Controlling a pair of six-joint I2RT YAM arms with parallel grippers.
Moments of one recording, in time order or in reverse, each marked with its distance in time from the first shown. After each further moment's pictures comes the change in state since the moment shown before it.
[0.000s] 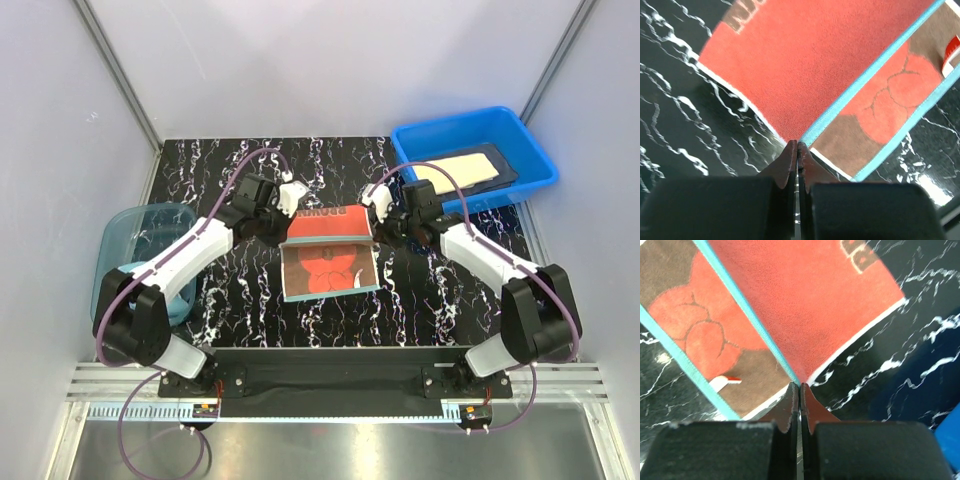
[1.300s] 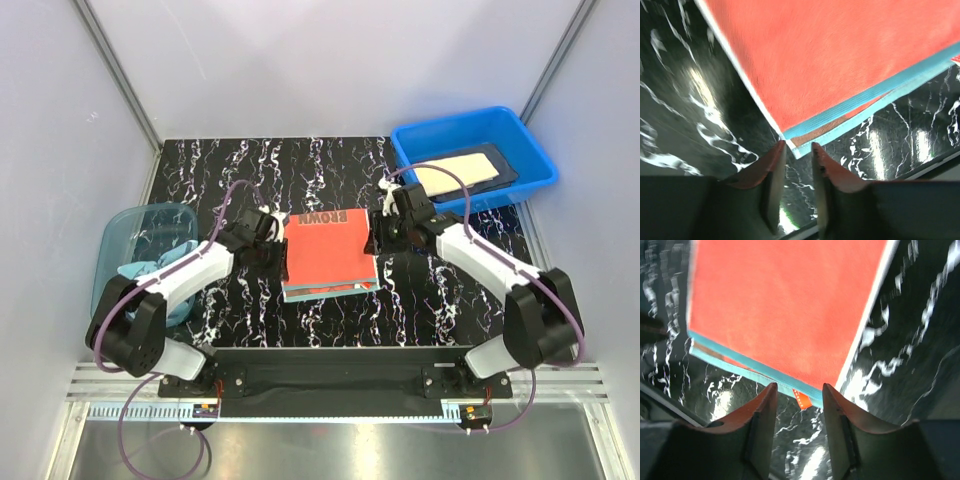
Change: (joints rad) left arm -0.039 -0.072 -0.261 0.028 -0.002 -0.516; right arm 0.080 -0.055 0.029 -0.147 0.174 0.747
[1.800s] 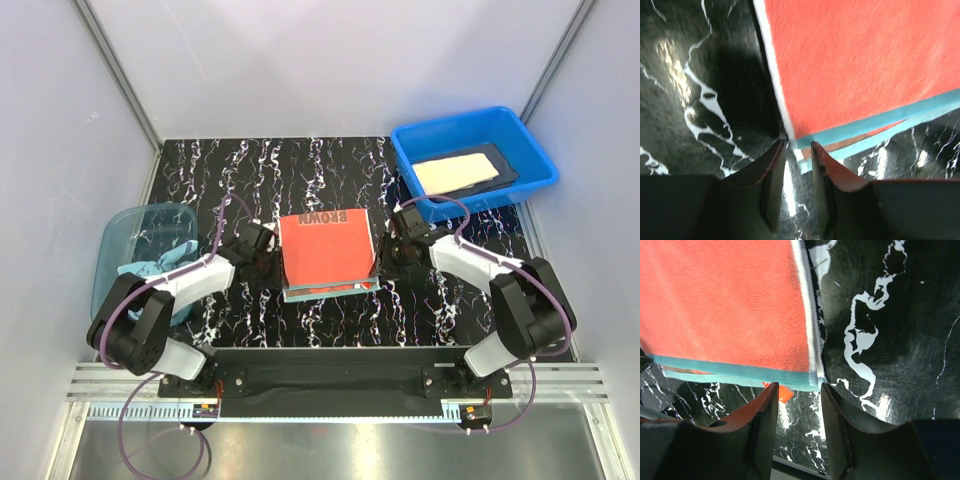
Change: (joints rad) left arm -0.002 0.008 -0.191 0.197 -0.058 -0.247; right arm 0.000 0.075 -0.160 0.010 0.076 0.386
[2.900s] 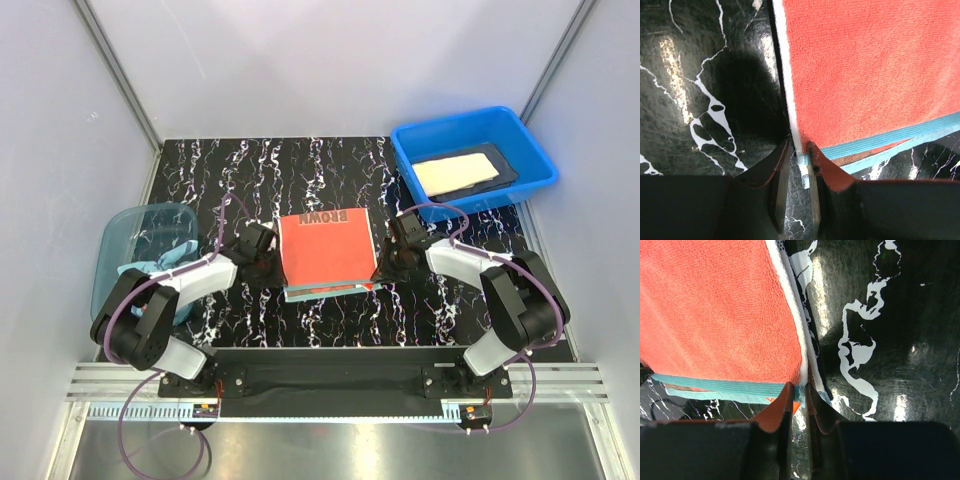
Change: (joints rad) left arm 0.000 0.036 -0.003 0.052 -0.050 -0.066; right arm 0.000 0.057 -0.064 0.113 0.010 0.103
